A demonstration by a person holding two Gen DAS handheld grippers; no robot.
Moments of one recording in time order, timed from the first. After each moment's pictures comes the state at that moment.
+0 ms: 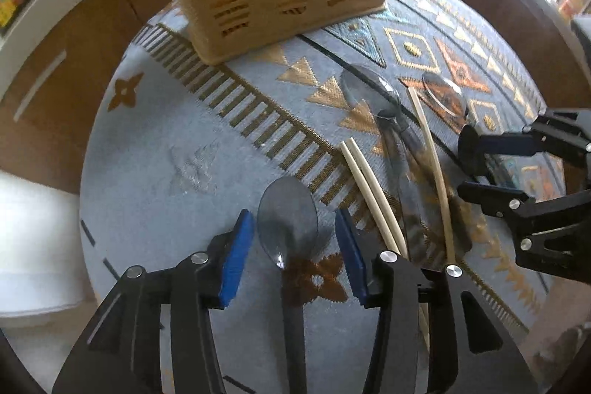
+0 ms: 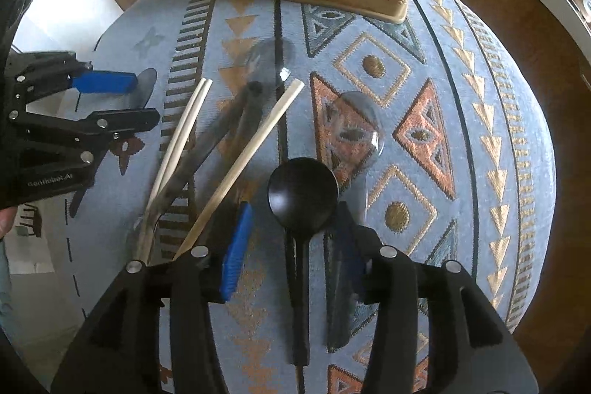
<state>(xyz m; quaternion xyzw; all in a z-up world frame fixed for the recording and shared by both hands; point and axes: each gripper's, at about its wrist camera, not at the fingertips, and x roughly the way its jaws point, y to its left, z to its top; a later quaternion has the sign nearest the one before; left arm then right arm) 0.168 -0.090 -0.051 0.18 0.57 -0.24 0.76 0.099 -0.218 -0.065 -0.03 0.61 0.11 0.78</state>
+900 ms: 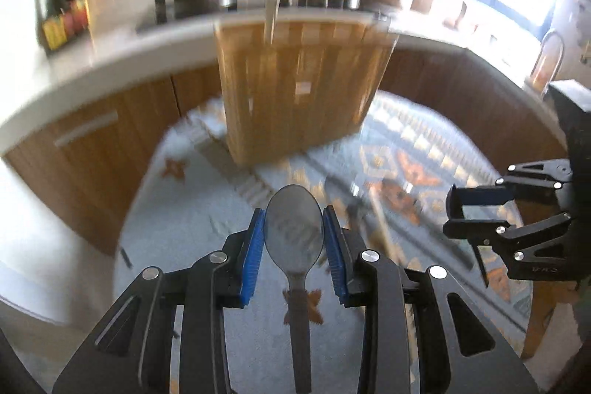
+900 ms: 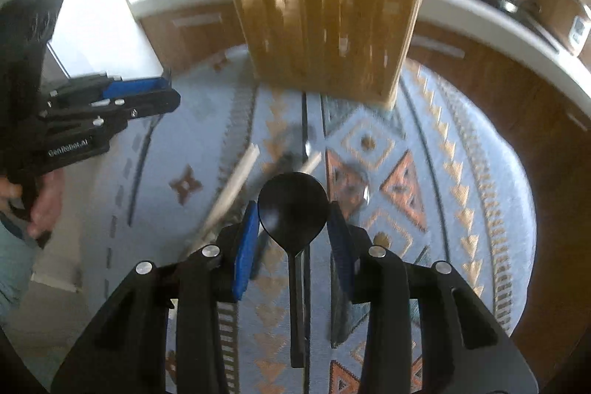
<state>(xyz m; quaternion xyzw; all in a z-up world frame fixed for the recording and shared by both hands) 0.121 -0.049 0.030 0.06 0.38 -0.27 0.89 0.052 -0.230 0.015 -0.01 0.46 0.16 0.87</state>
